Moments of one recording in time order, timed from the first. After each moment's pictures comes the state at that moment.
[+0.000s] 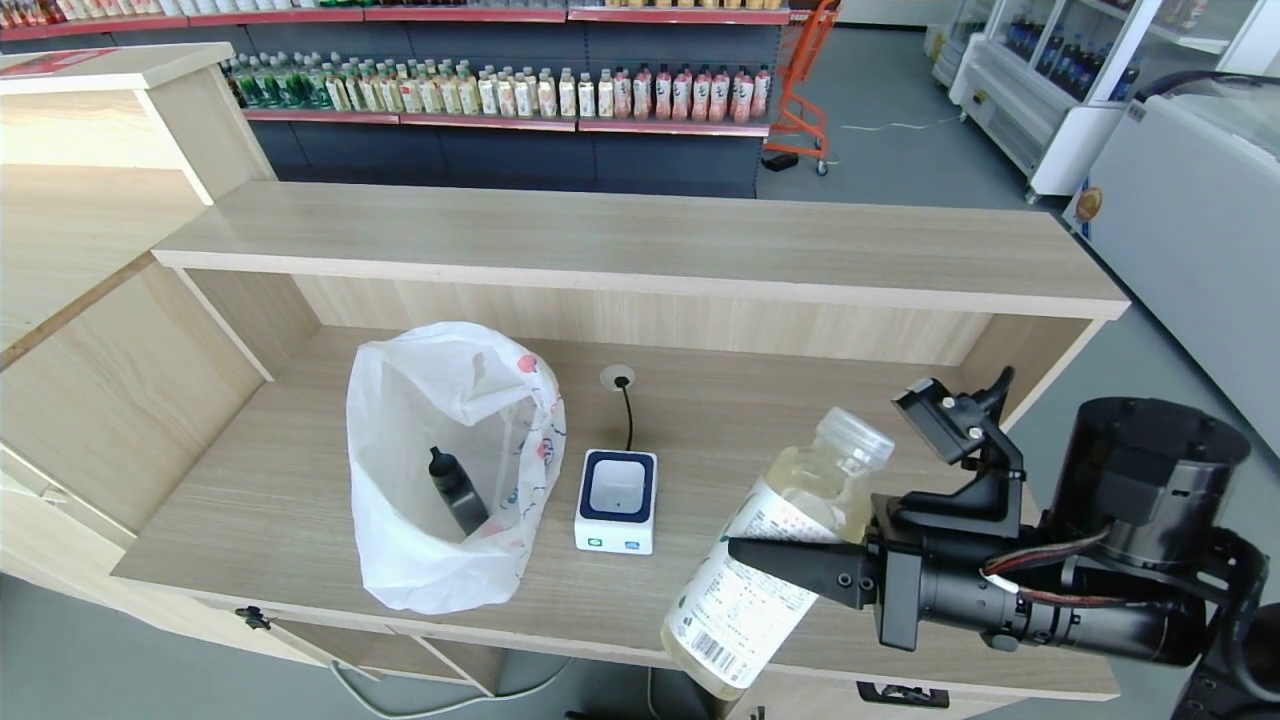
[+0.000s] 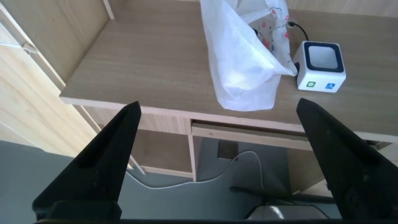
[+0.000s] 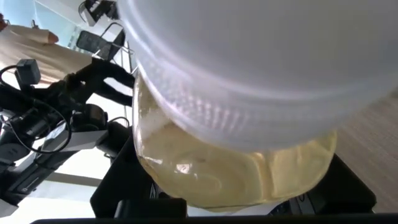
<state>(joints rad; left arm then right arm) 0.00 0.00 0.00 0.00 0.01 0.00 0.63 1.64 -0.45 -1.09 0.58 0.39</state>
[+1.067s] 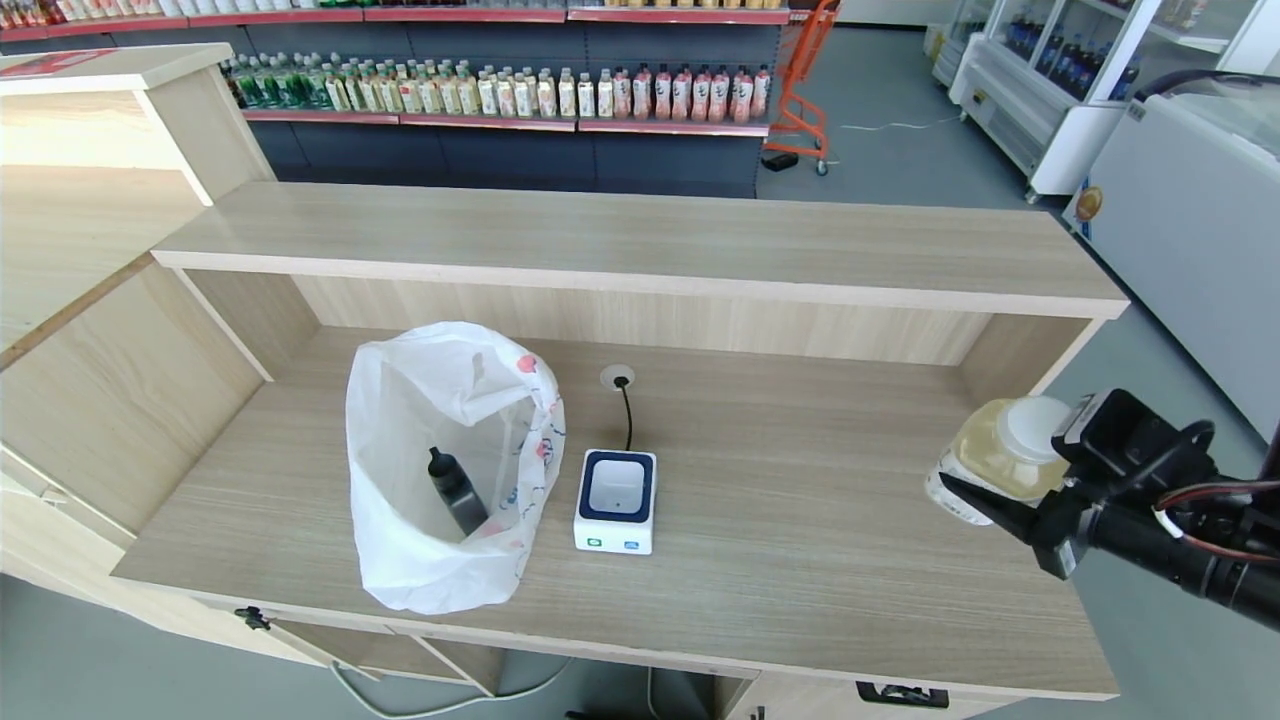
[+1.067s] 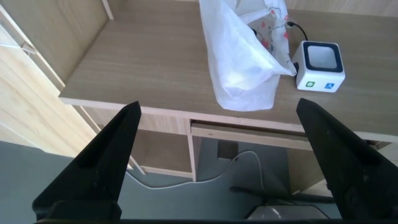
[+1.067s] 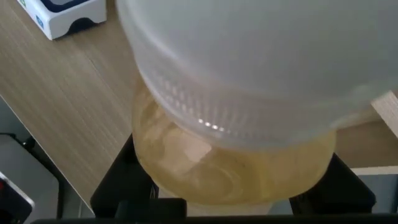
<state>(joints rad) 0.00 0.00 0.00 0.00 0.01 0.00 0.15 1.46 -0.34 -0.97 0.31 -0.73</state>
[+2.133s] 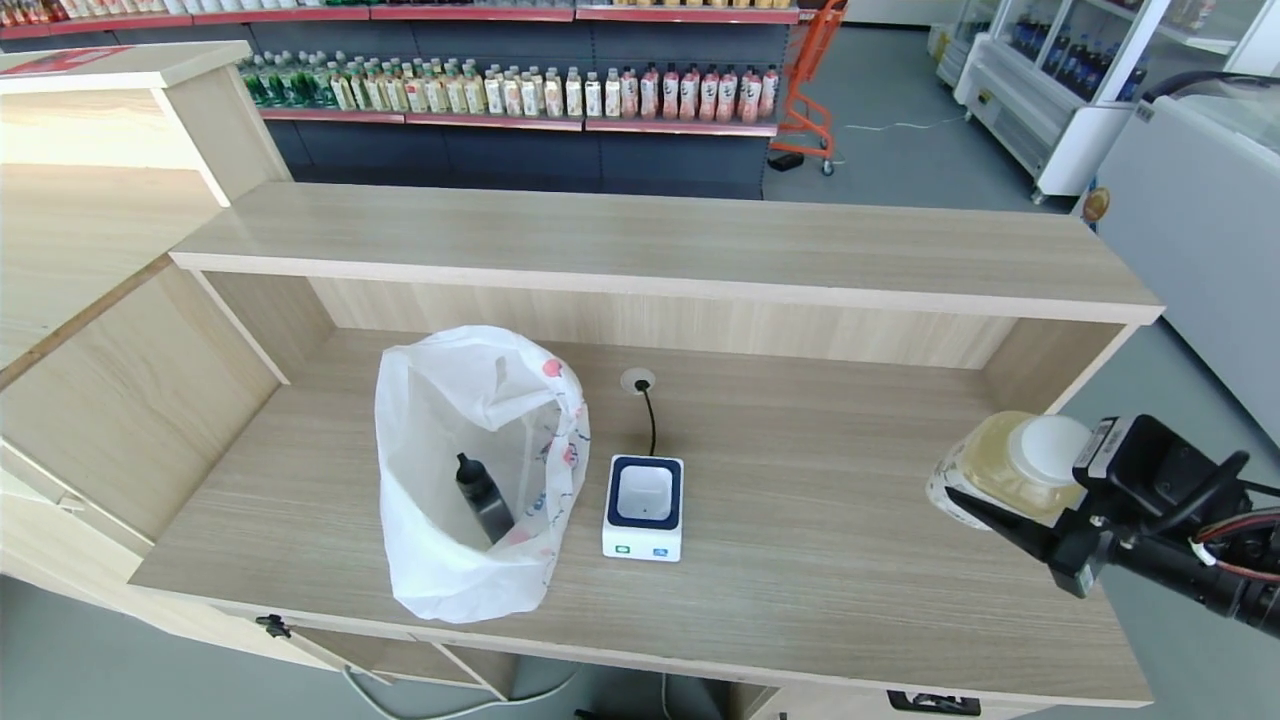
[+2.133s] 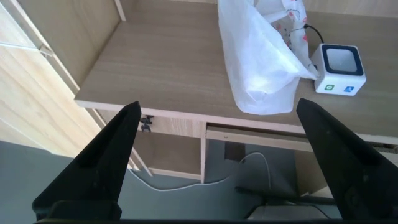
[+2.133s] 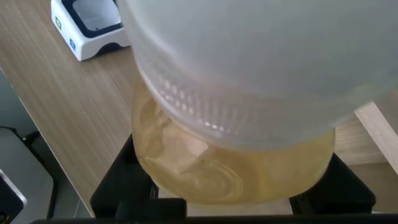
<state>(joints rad) 0.00 0.00 0.00 0.00 0.01 0.00 0.14 1.41 -0.30 -0.97 0.38 -0.80</state>
